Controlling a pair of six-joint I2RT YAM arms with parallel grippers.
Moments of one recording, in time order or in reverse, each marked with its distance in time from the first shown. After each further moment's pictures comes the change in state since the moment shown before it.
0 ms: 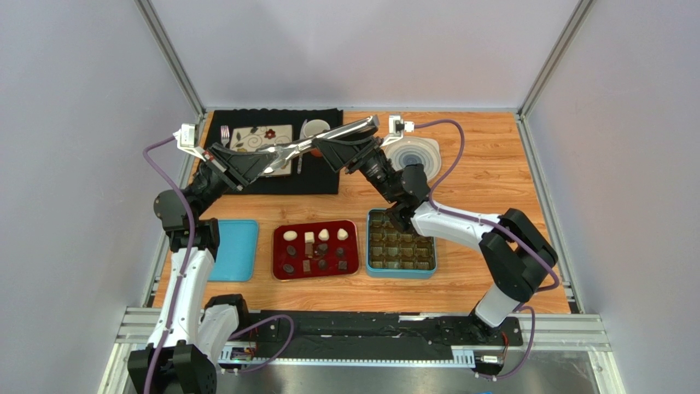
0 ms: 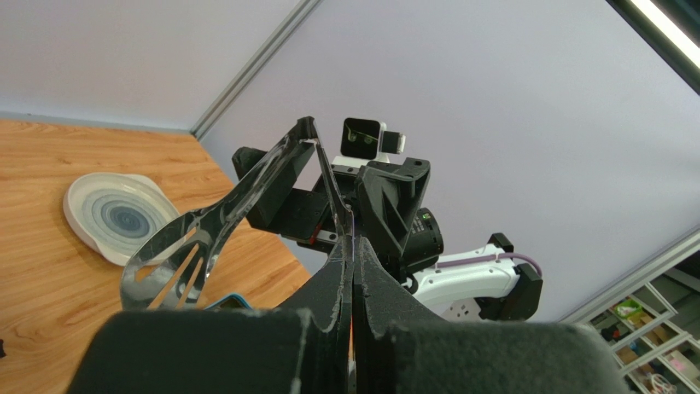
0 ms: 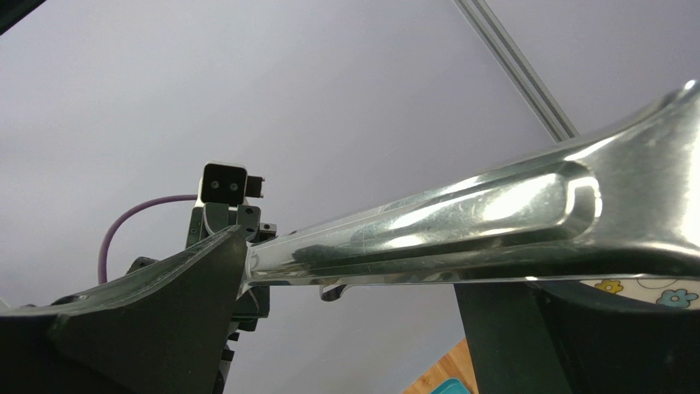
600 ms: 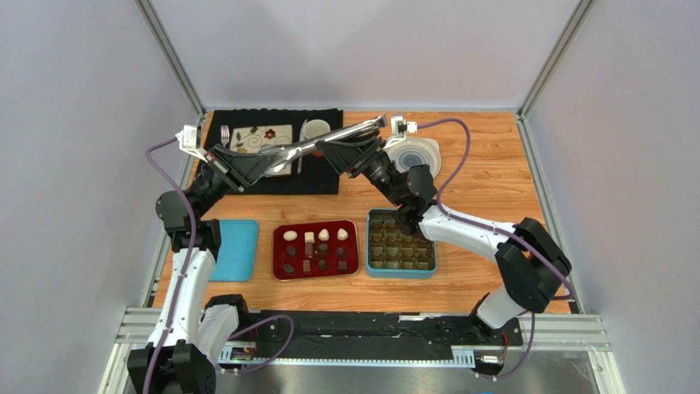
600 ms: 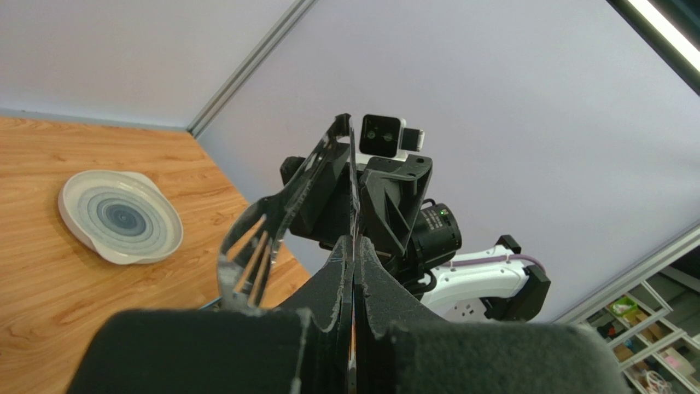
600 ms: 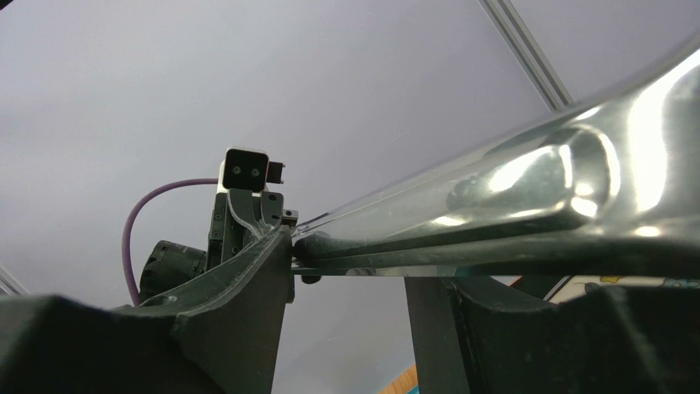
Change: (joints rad) left arm 0.000 0.001 -0.015 0.013 -0.006 0.000; right arm 0.010 -0.069 -0.013 -0.081 -0.028 -0.021
